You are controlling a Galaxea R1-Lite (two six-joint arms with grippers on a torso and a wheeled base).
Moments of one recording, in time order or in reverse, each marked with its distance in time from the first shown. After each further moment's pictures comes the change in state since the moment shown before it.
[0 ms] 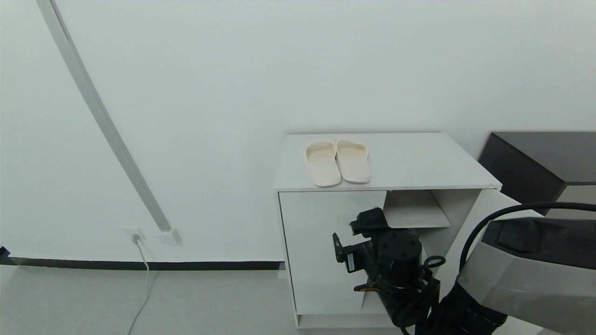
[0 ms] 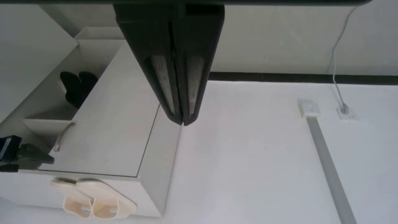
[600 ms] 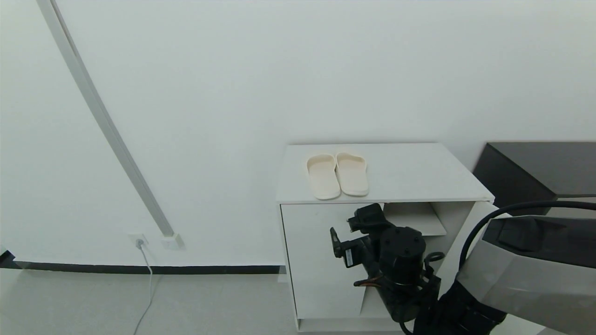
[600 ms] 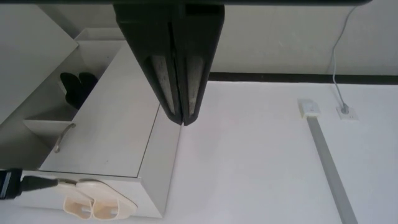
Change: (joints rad) left arm 0.000 0.000 0.000 0.000 -0.002 0.006; right arm -0.004 -0.002 -0.024 -0.040 0.025 -0.062
